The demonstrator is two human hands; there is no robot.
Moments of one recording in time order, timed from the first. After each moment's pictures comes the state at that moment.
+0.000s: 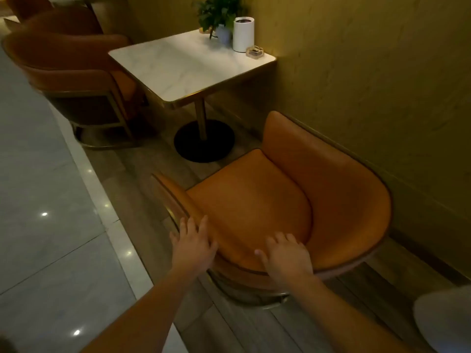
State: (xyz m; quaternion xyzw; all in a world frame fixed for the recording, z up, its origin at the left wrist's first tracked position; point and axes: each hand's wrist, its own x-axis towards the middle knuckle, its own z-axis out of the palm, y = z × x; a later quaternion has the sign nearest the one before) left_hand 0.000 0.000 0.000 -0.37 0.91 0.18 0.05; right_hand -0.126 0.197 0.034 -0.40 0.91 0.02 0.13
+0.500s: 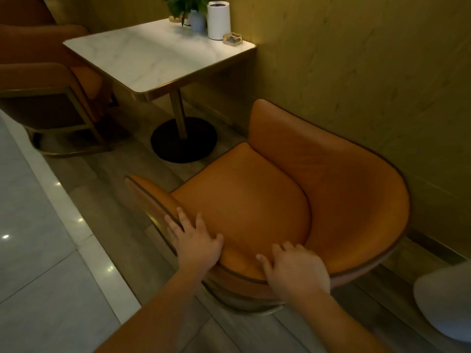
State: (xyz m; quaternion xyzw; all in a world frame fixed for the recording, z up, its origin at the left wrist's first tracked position) left_hand -0.048 -0.028 -0.074 -0.41 0.89 0.22 -0.01; right_hand -0.113 0.187 -0.010 -0.35 0.93 0.01 0.06
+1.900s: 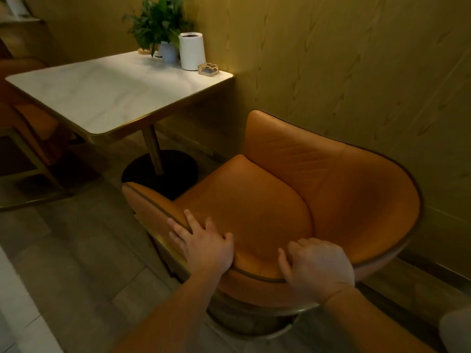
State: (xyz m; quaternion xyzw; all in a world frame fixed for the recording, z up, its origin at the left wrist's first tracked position) left_hand -0.243 -0.102 -0.085 -0.38 0.91 0.14 -0.03; right_hand -0.286 0.110 -0.026 -0.35 0.93 0.01 -0.12
